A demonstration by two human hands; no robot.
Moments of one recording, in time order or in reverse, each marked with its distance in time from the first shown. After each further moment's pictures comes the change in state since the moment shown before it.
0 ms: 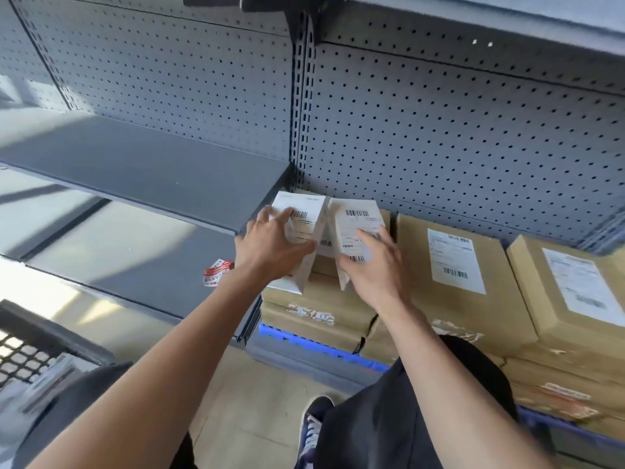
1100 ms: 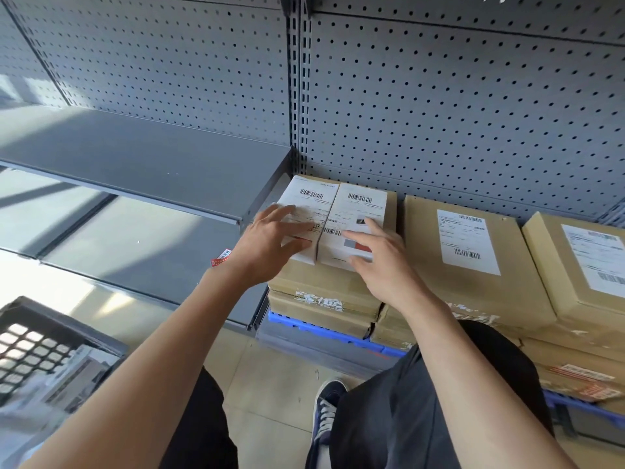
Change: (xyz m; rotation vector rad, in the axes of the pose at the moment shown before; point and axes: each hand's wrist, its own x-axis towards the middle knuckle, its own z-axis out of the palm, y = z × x) left_hand 0.000 -0.037 0.011 -0.031 -0.058 0.405; right_hand -0.017 0.002 -0.020 0.009 -0.254 -0.191
